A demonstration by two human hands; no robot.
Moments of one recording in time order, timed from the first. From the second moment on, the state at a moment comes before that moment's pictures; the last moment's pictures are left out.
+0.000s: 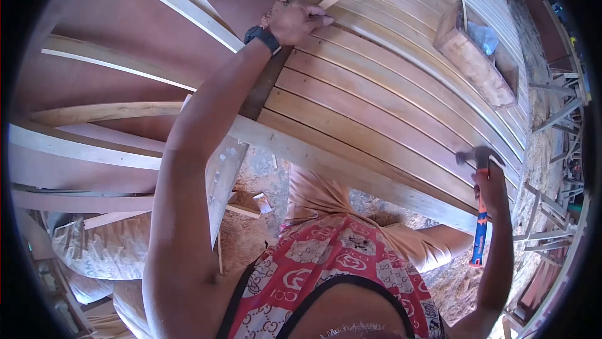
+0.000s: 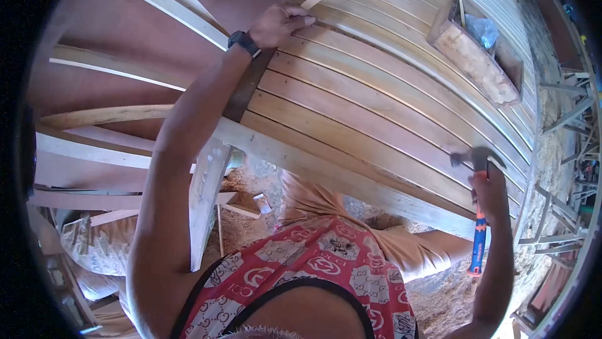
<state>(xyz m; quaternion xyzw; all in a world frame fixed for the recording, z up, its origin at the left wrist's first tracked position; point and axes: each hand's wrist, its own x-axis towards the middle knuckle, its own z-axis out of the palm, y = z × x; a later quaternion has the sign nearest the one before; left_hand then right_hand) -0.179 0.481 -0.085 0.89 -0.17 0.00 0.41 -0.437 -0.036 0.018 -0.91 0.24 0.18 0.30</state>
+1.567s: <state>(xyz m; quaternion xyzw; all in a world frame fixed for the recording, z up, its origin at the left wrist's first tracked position) -0.117 0.530 -0.168 0.85 -0.38 0.11 0.36 -0.325 0.179 0.023 -0.89 -0.23 0.03 0.39</state>
